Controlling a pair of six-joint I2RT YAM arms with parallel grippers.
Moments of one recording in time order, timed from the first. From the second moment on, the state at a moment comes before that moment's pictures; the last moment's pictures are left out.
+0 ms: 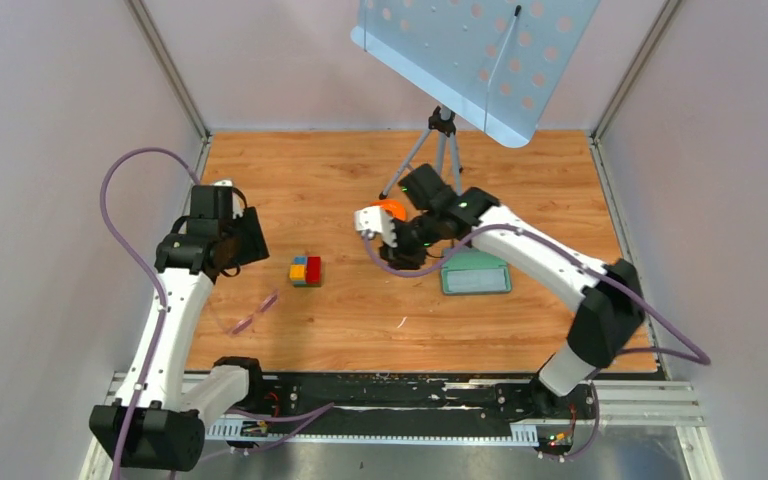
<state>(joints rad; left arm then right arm) -0.08 0.99 1.06 -0.95 -0.13 -0.29 0.73 1.53 1.37 -0.82 -0.59 -0.78</state>
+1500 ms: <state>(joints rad) -0.01 1.42 0.78 -0.63 -0.07 -0.36 0.85 1.43 1.20 -0.74 -0.47 -0.72</state>
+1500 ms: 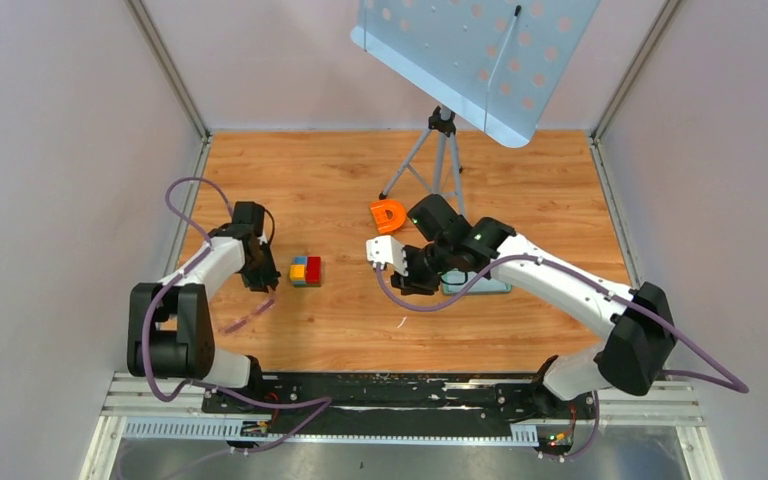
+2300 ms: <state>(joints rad) -0.19 1.06 1.08 -0.86 0.09 -0.42 0.70 1.17 1.08 -0.82 -0.42 -0.68</state>
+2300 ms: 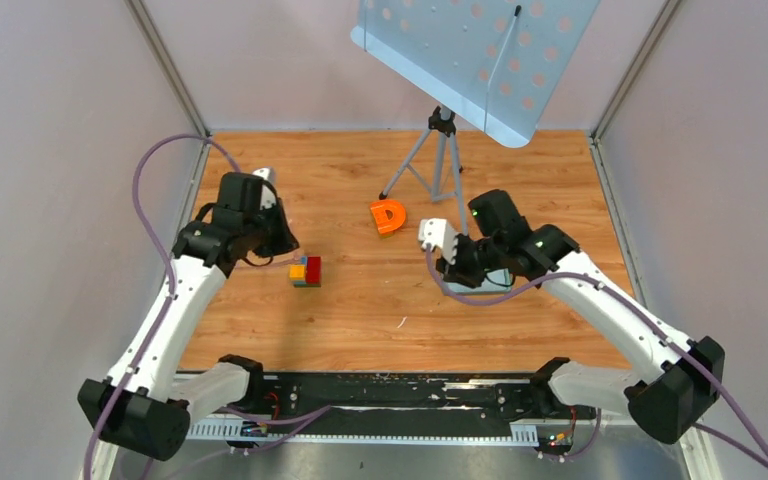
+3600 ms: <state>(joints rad) -0.89 1.56 1.29 -0.79 0.05 -0.10 0.36 0.84 0.85 -0.83 -0.30 -0.61</state>
